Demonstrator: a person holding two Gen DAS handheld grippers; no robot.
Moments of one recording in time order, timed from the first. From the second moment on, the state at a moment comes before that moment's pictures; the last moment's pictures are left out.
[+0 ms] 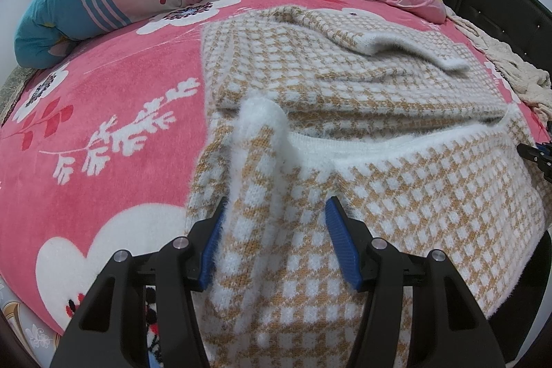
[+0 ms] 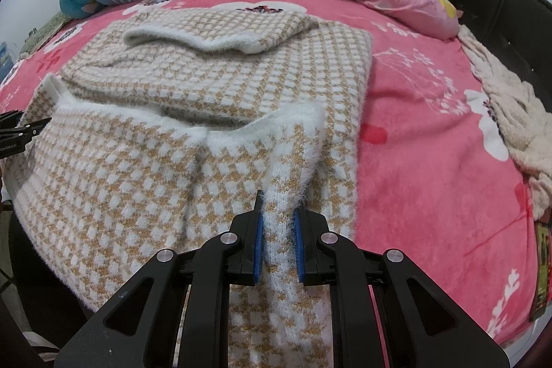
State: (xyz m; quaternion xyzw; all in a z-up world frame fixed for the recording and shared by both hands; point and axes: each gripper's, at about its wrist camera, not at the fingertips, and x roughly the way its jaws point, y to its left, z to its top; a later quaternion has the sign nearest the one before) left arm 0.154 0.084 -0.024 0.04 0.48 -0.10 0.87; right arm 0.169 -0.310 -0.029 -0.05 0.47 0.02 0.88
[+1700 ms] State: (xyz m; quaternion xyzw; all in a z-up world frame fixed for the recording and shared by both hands) left arm 0.151 0.063 -0.017 0.11 0.45 -0.01 0.89; right arm 0.168 -0.303 -0.027 -0.06 0.48 0.00 0.88
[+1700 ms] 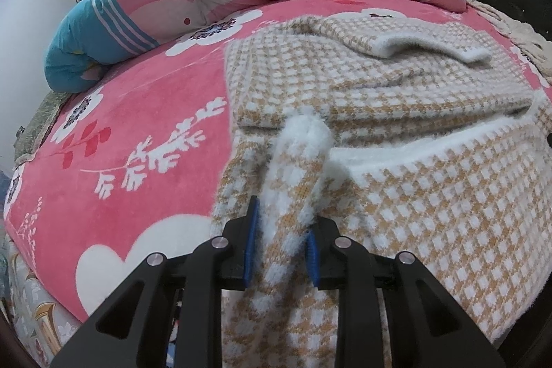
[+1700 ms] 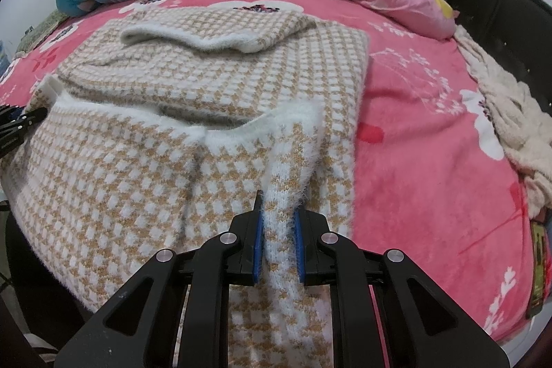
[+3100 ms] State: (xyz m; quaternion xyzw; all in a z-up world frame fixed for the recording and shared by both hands) left arm 0.078 0.067 0.083 0.13 0.31 0.00 0.94; right arm 0.099 -0.295 0.066 -0.06 0.35 -0.03 0.93
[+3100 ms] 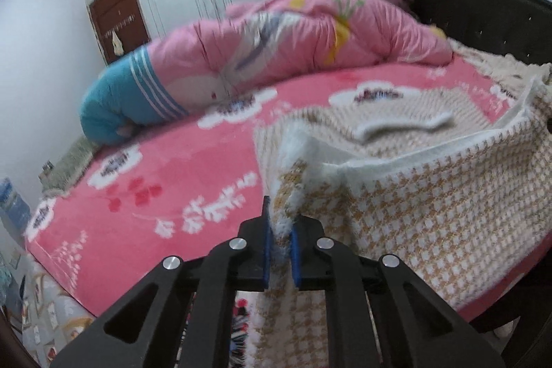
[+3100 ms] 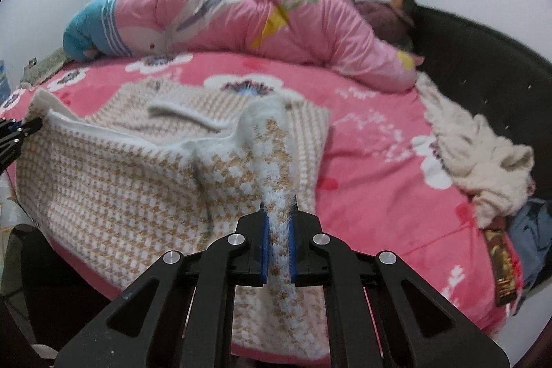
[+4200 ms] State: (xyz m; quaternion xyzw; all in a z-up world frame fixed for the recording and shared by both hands) left arm 0.385 0.122 0.040 -0.04 0.41 -0.03 0.91; right arm 0.346 -0.404 0.016 0.06 0.40 -0.02 0.91
